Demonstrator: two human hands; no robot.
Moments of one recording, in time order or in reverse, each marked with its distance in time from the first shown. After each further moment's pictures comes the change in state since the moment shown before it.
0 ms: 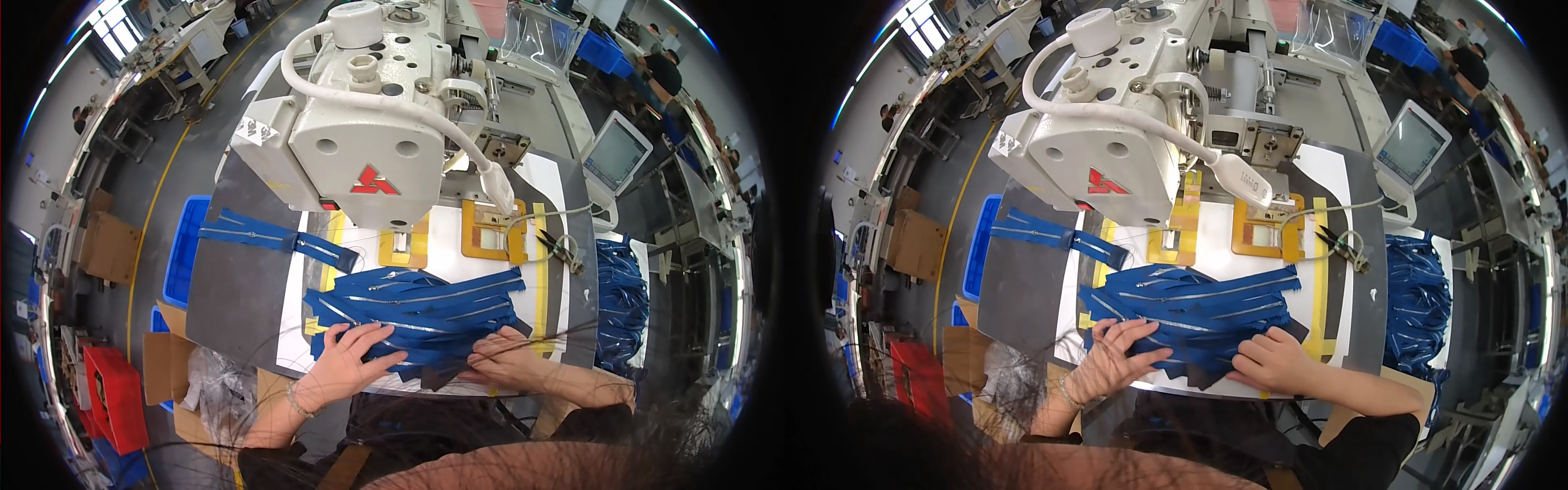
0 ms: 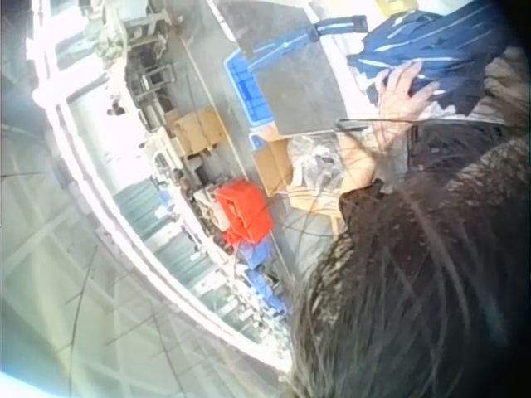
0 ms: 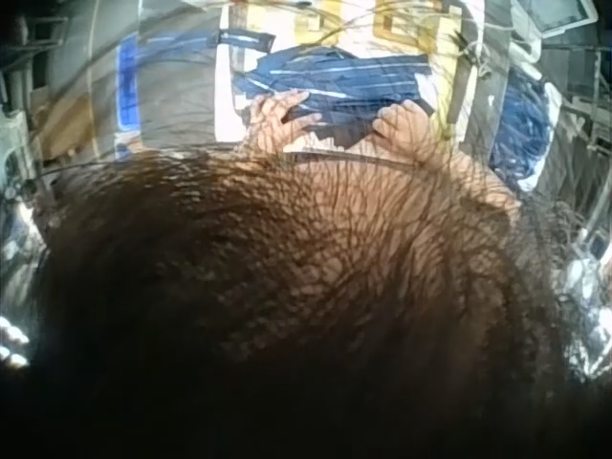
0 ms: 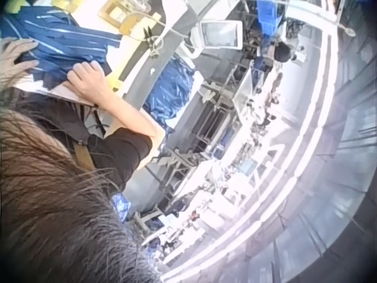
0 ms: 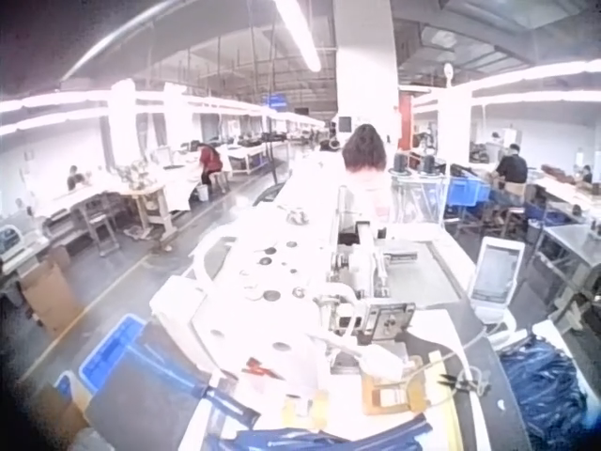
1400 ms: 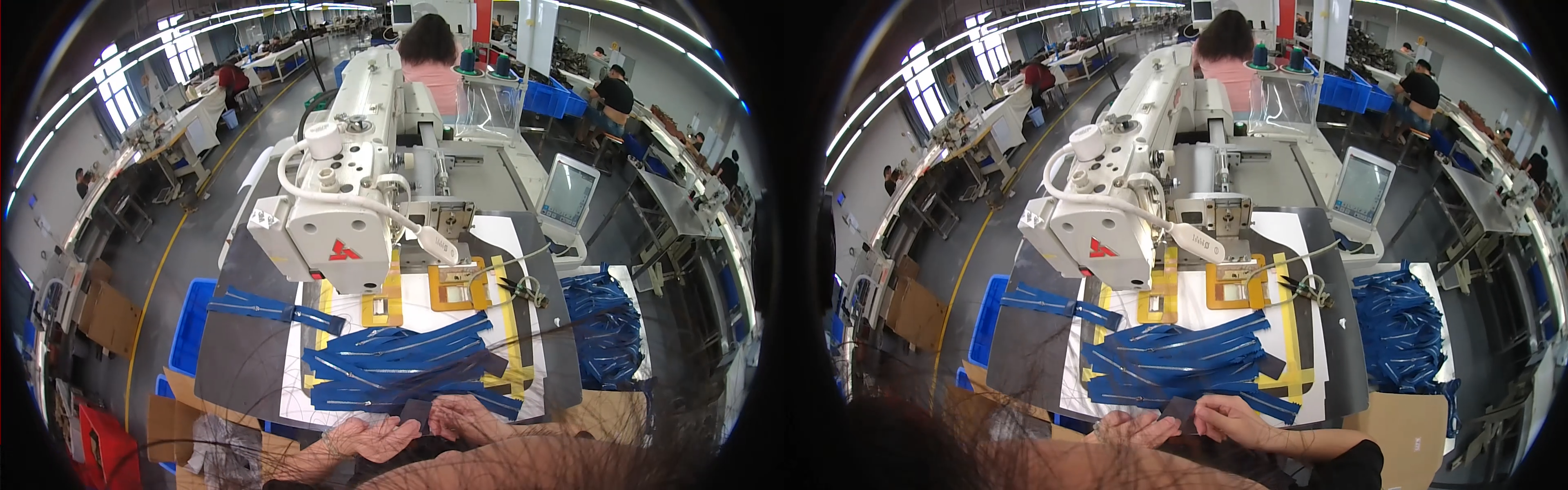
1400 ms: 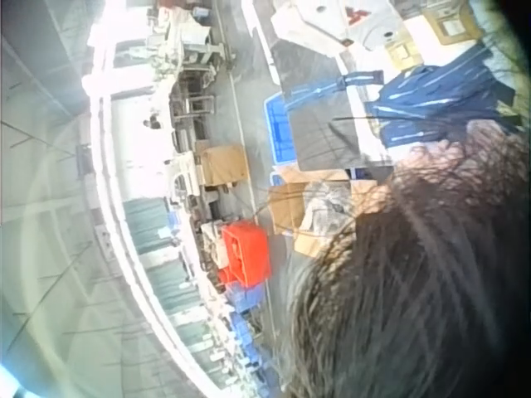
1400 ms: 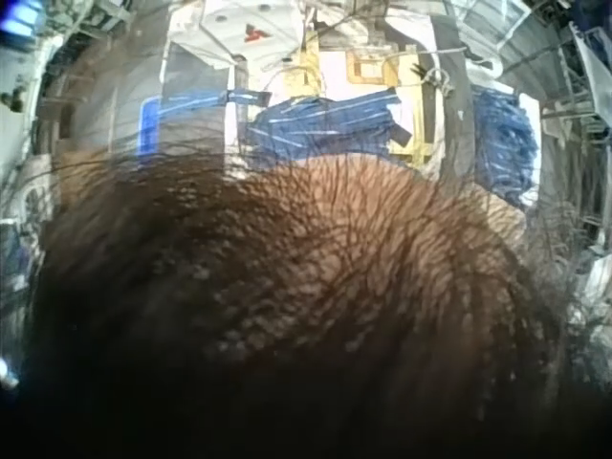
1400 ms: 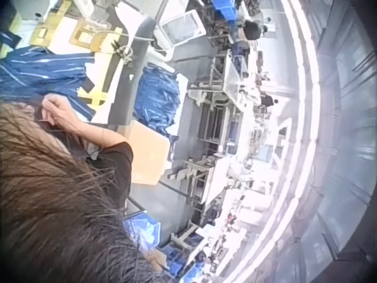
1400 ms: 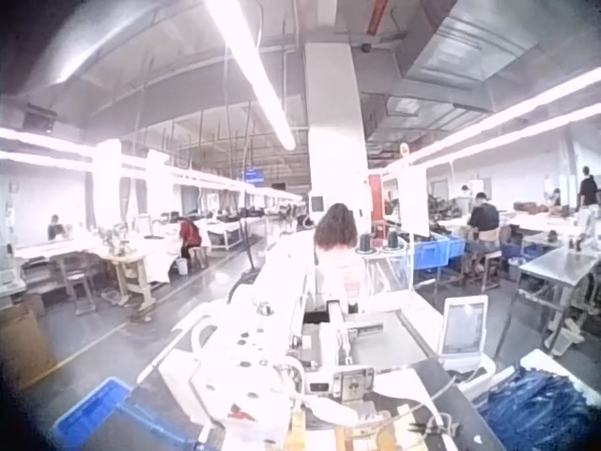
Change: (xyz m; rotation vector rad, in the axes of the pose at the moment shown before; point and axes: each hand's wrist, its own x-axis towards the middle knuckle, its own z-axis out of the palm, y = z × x) left_hand 0.018 0.036 -0.004 0.706 0.680 0.751; right_hand 0.004 -0.065 0.018 1.613 0.073 0.825
